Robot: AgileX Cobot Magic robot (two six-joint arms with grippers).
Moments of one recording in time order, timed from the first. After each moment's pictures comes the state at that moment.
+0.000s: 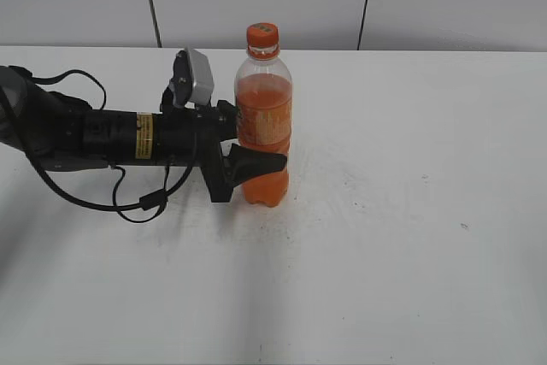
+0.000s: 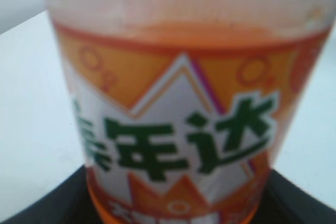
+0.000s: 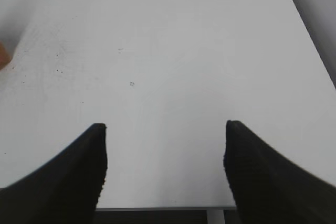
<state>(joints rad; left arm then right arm) -0.30 2.19 -1.07 1.24 -1.05 -0.55 0.10 -0.01 -0.44 -0.06 1.02 0.02</state>
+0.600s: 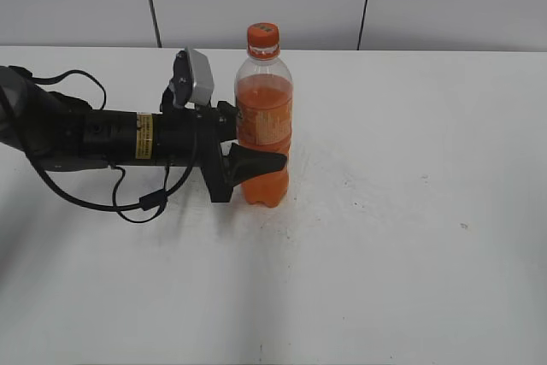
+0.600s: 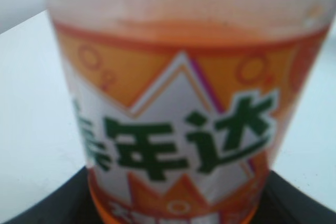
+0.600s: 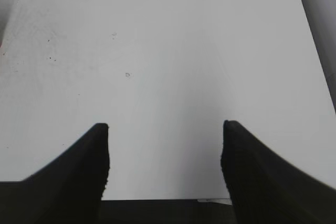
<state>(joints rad) -0.30 2.19 -1.07 1.24 -1.05 -0.55 0.10 0.38 -0.65 -0.07 1.03 0.02</state>
